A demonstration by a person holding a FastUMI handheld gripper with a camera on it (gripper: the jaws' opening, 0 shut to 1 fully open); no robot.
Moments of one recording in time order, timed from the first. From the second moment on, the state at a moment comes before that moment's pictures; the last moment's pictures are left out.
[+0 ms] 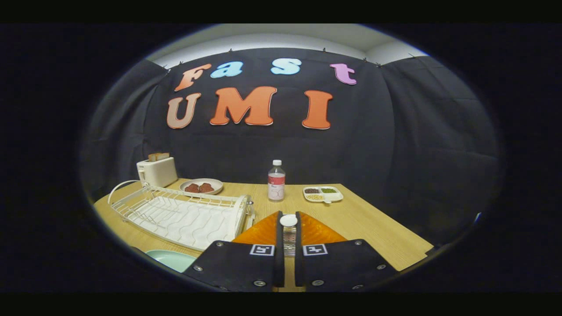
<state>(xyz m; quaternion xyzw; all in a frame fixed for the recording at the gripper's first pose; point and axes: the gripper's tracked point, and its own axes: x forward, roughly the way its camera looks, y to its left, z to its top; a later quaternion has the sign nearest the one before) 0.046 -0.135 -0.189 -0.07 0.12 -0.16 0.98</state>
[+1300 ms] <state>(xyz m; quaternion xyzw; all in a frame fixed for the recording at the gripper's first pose) -0.063 0.049 -0.174 -0.05 0.12 0.09 0.99</state>
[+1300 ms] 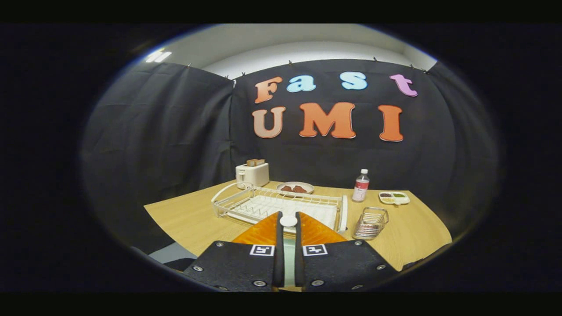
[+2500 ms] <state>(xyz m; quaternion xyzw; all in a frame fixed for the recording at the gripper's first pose) -0.090 0.016 -0.271 -0.02 0.23 0.09 0.97</state>
